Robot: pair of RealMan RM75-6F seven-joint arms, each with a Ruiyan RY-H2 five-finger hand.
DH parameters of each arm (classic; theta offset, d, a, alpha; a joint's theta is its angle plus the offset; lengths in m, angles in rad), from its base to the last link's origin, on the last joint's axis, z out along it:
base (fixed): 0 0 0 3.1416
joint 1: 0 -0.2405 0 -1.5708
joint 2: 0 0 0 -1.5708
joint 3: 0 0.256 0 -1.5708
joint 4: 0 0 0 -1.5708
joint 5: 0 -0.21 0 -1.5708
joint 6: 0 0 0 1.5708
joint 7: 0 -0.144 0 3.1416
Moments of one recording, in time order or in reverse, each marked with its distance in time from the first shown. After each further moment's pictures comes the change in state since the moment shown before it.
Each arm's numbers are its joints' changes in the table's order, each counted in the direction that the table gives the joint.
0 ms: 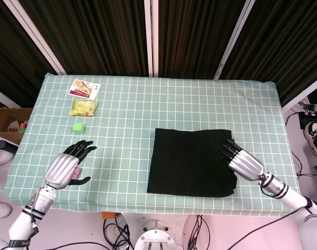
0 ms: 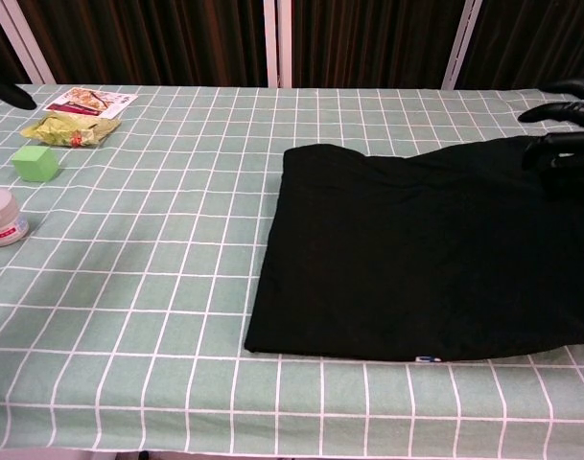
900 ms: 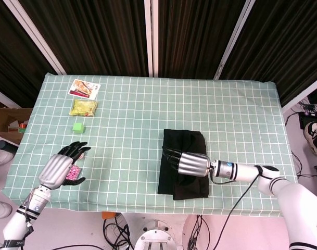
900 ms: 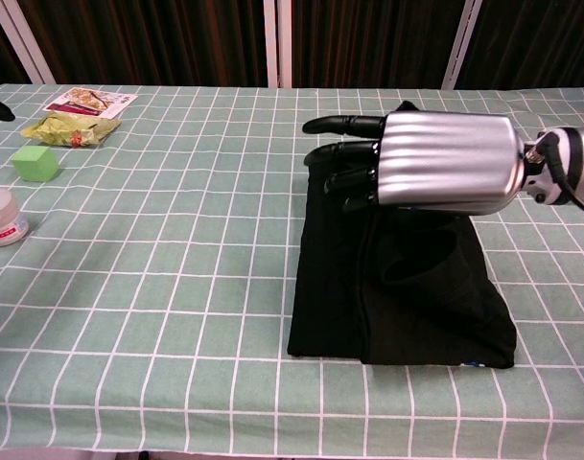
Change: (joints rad) left arm -0.011 -0.019 0.015 0.053 0.000 0.009 0.094; right arm -0.448 -0.029 -0.050 -0.409 0.193 0.329 0.323
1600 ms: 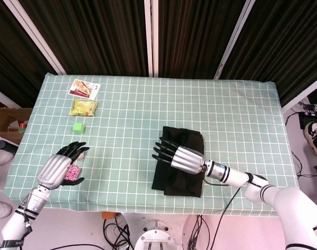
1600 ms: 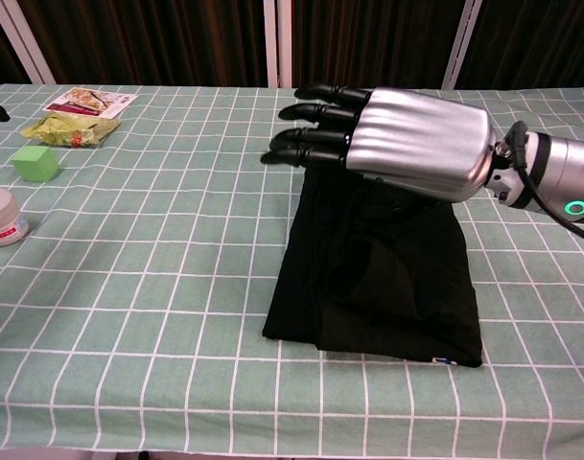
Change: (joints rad) left arm -0.005 -0.003 0.001 0.016 -0.010 -0.009 0.024; right arm 0.050 0.039 0.088 -0.124 -0.147 0.036 0.020
